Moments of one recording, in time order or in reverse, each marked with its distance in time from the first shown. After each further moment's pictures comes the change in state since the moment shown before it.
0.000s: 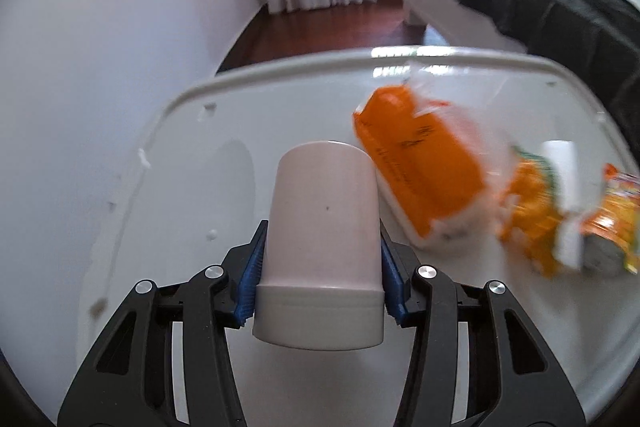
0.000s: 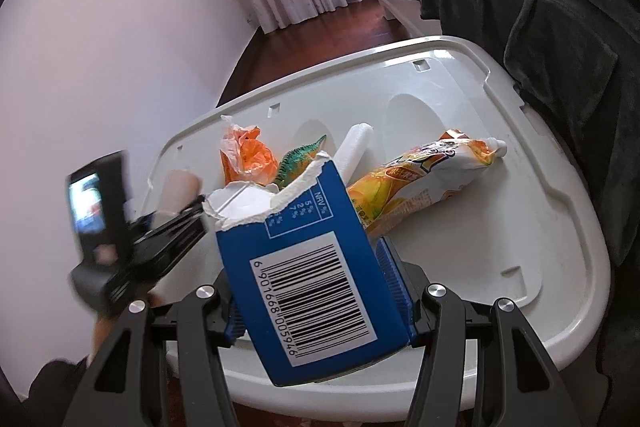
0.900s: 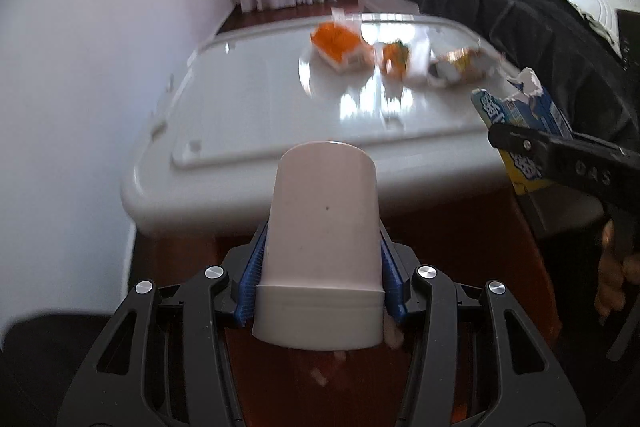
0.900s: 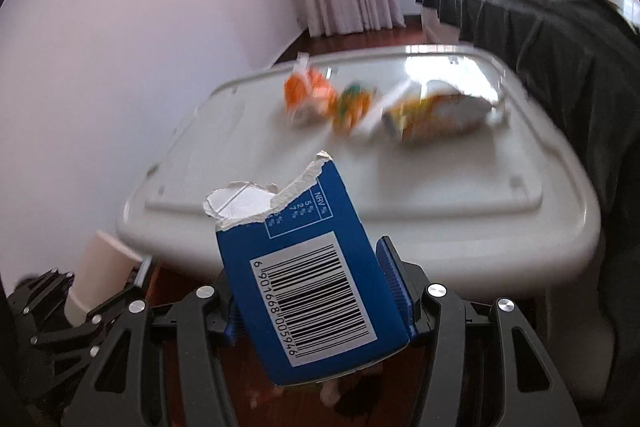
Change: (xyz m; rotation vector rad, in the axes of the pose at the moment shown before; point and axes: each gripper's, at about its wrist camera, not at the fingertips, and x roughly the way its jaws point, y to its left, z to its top) left arm -0.161 0.002 -0.171 0.032 0.030 -0.140; right arm -0.051 0.032 -0.137 -0.226 -0.055 0.020
